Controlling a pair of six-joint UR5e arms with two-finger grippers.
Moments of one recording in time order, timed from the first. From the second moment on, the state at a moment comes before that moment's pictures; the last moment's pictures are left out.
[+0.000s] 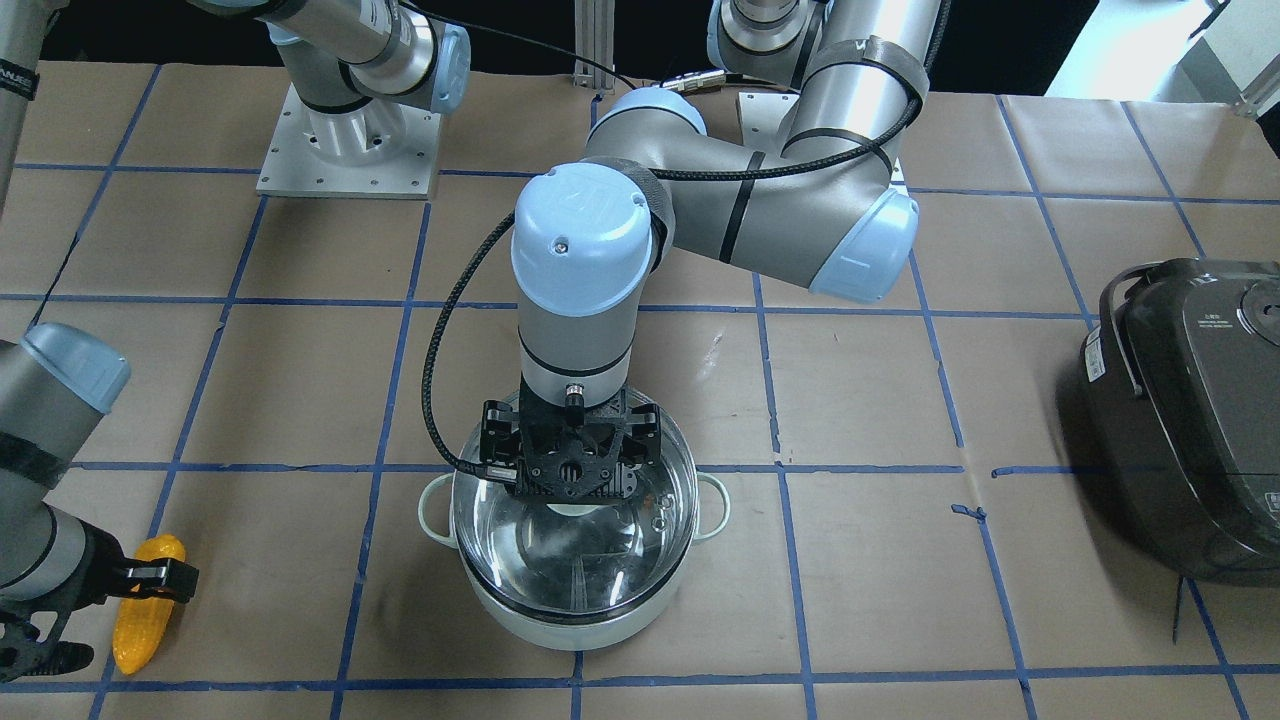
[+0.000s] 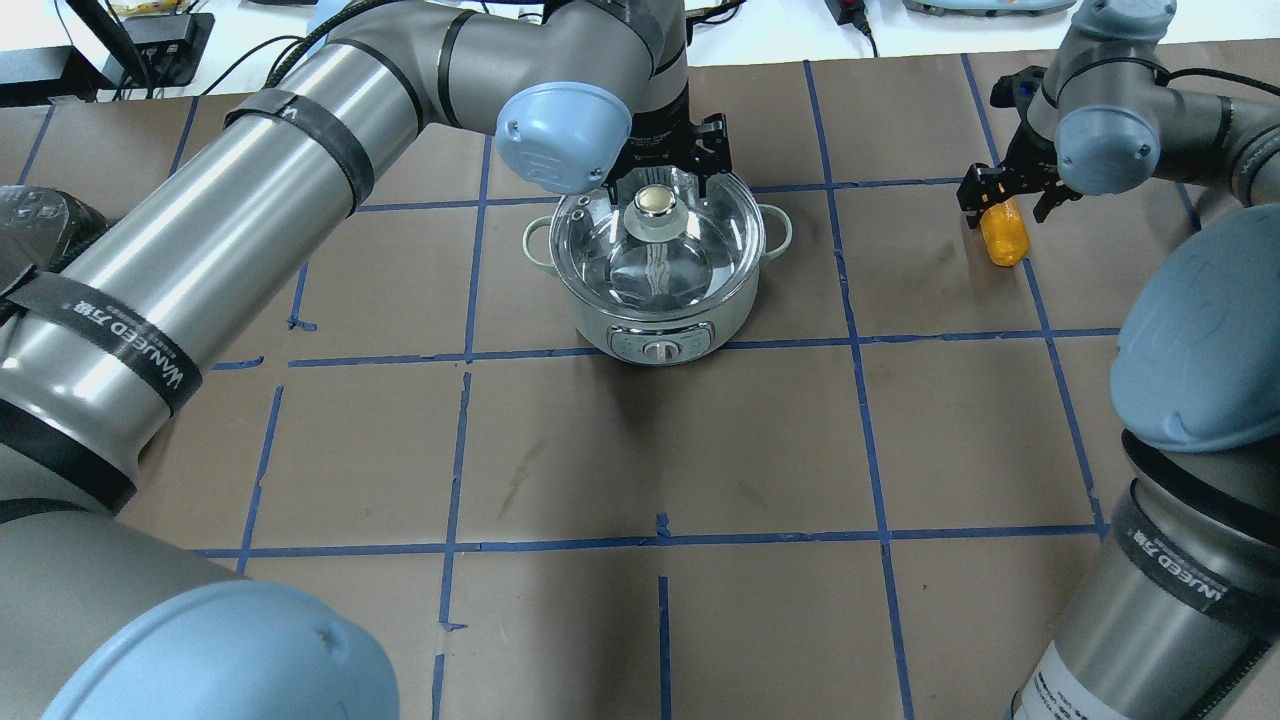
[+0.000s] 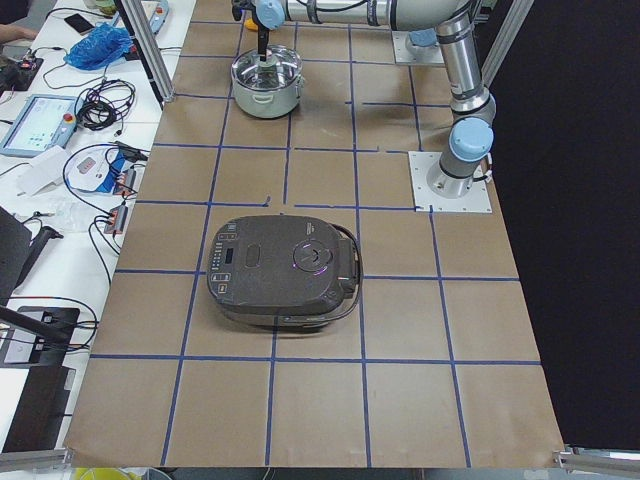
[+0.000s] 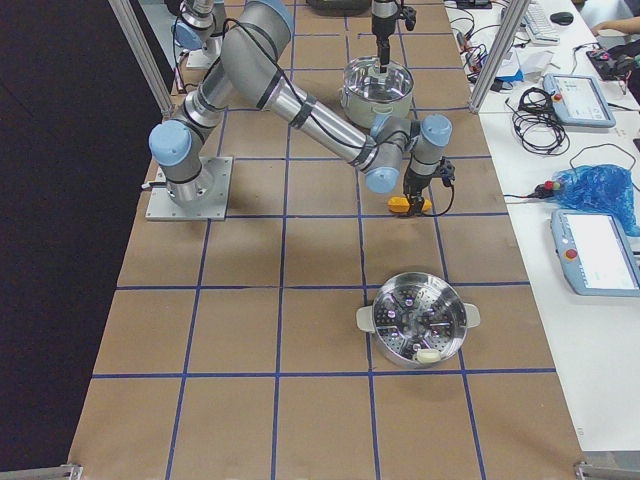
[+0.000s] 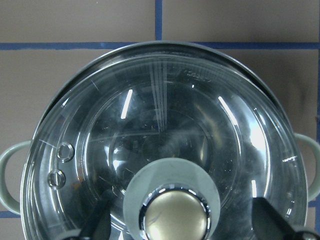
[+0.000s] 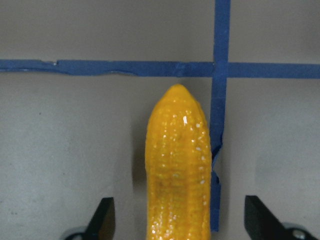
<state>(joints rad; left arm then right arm) -1.93 -2.12 -1.23 -1.25 1.56 -0.37 1.28 -0.89 1.44 -2.13 -1.62 -0.31</state>
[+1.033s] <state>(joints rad) -1.93 -2.12 -1.24 -1.27 1.56 -0.37 1.31 -1.01 1.41 -2.03 -1.61 -0.29</state>
